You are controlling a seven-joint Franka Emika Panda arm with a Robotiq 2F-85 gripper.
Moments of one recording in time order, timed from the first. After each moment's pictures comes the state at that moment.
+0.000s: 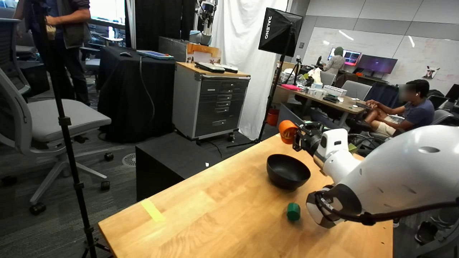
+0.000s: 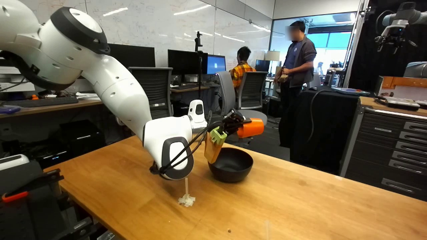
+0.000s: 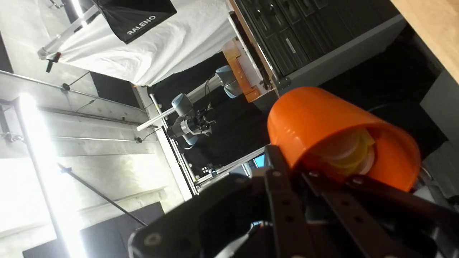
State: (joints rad) arm 0.70 1.49 -0.79 -1.86 0.80 4.22 -0.44
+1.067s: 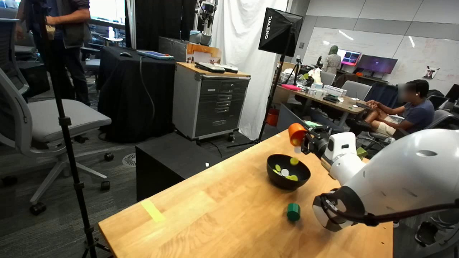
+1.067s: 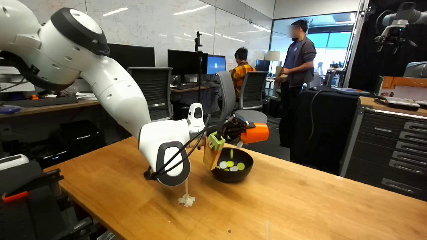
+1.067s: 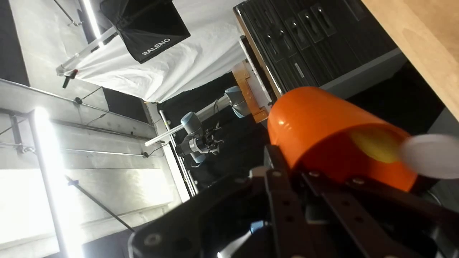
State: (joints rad) arm 0.70 1.49 -0.78 -1.91 0.85 4.22 -0.46
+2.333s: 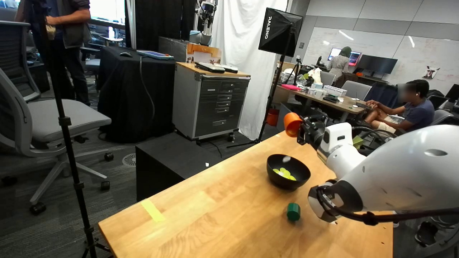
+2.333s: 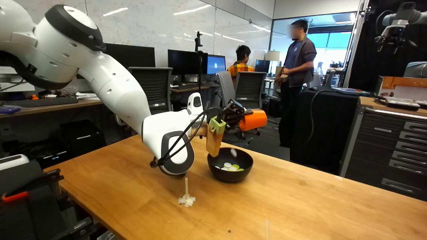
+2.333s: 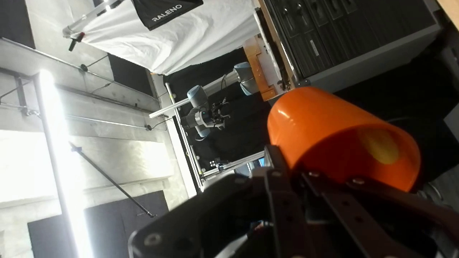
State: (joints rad) arm 0.74 1.49 -0.84 -1.89 0.85 4.22 -0.52
